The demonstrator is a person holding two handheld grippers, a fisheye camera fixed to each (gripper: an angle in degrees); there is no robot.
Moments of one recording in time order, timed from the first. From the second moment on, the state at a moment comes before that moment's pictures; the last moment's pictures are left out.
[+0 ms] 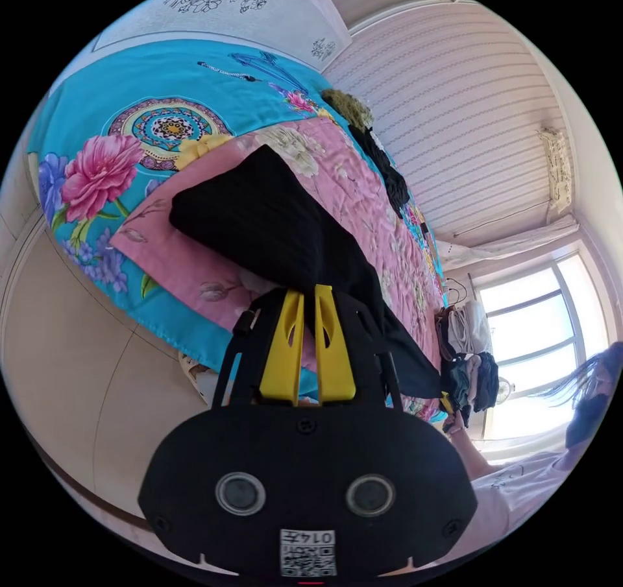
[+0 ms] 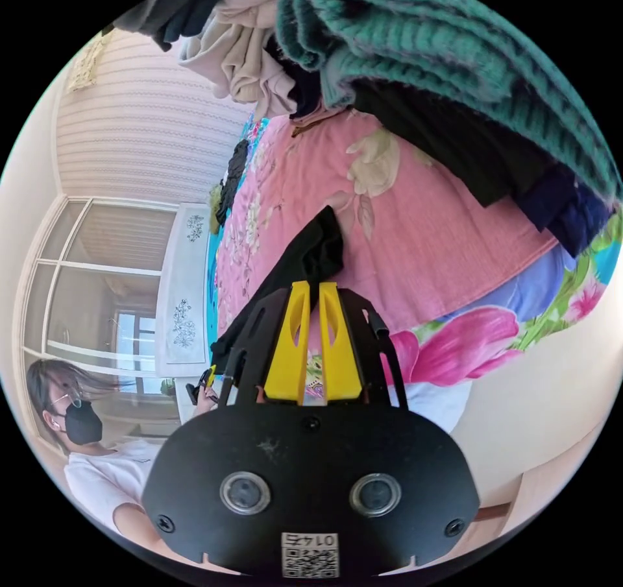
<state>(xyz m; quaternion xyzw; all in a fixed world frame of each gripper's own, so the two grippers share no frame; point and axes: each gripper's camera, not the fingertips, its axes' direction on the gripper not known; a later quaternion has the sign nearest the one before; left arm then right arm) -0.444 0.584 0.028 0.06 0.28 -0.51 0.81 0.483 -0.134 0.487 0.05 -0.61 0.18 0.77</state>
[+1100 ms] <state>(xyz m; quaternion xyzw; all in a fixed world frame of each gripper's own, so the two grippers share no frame) -0.128 0.281 0.028 -0.06 0.12 0.03 0.99 -0.061 -0.237 0.252 0.10 -0.36 -0.38 0.84</state>
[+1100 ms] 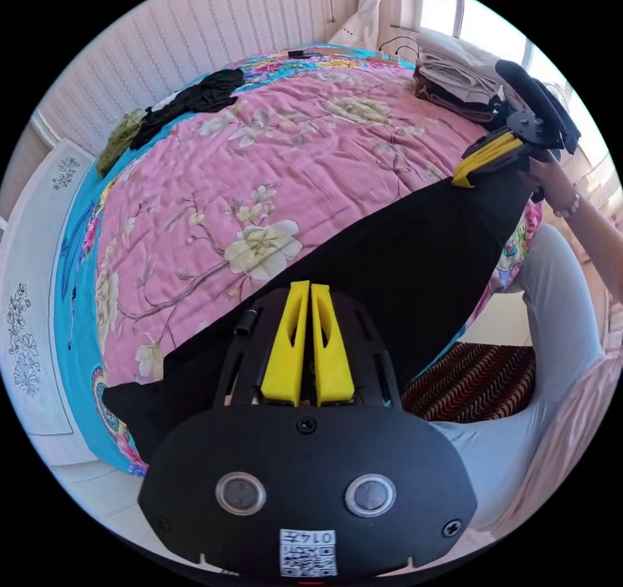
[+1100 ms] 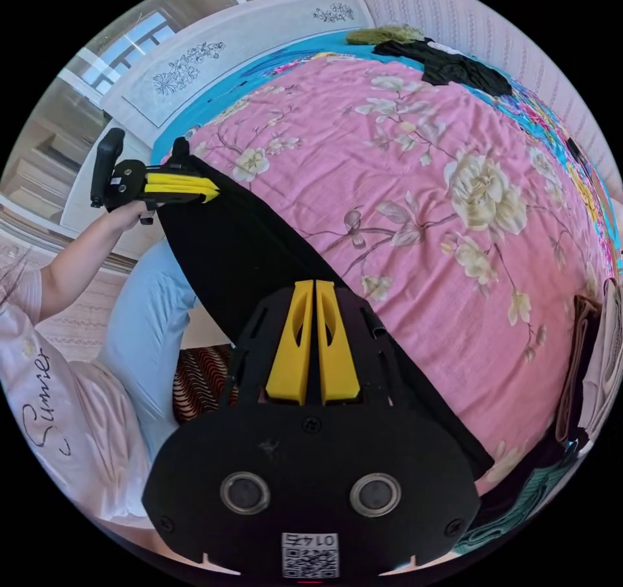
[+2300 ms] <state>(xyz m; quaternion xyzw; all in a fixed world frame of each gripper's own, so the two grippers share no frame) -0.372 0.566 -0.086 0.03 0.05 -0.43 0.90 -0.405 -0.174 0.115 0.11 -0.33 -0.51 0.79</state>
